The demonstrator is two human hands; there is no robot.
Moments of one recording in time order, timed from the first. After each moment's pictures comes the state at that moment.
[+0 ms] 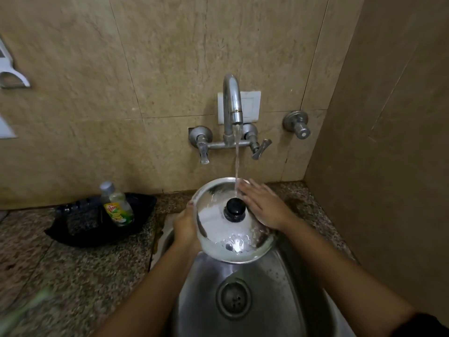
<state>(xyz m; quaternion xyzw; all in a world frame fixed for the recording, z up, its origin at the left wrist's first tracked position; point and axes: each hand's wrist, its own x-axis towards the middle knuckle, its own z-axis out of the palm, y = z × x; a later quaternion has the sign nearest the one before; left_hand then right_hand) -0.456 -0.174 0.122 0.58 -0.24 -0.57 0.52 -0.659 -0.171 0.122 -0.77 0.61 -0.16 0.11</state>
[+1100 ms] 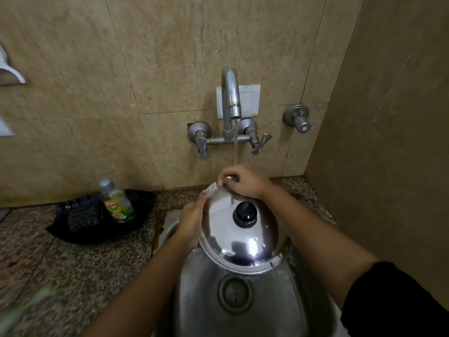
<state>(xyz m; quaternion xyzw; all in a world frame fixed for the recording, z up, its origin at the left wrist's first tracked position) -0.453 -0.173 0.132 0.55 -0.41 -0.59 0.42 -0.626 -0.217 0.167 -0.78 0.52 -0.27 0.23</state>
